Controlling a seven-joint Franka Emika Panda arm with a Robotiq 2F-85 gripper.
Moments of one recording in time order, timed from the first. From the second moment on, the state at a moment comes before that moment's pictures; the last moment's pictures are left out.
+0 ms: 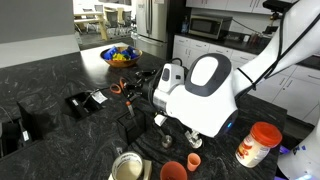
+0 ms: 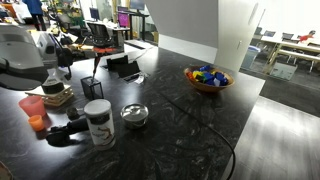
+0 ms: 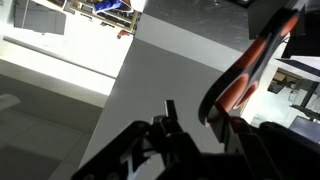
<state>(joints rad) 0.33 0.22 0.26 -1.98 -2.06 2.27 1.92</state>
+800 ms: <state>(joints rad) 0.33 0.22 0.28 -2.00 -2.06 2.28 1.99</state>
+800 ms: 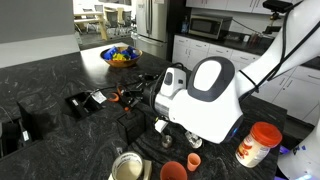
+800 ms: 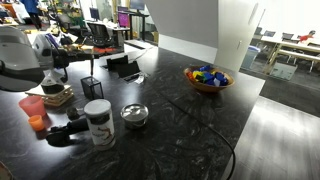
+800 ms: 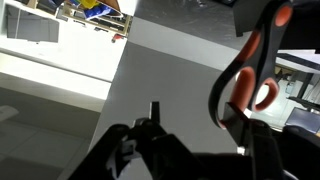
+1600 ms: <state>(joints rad) 0.32 0.11 0.29 -2.16 -2.07 2.46 2.19</state>
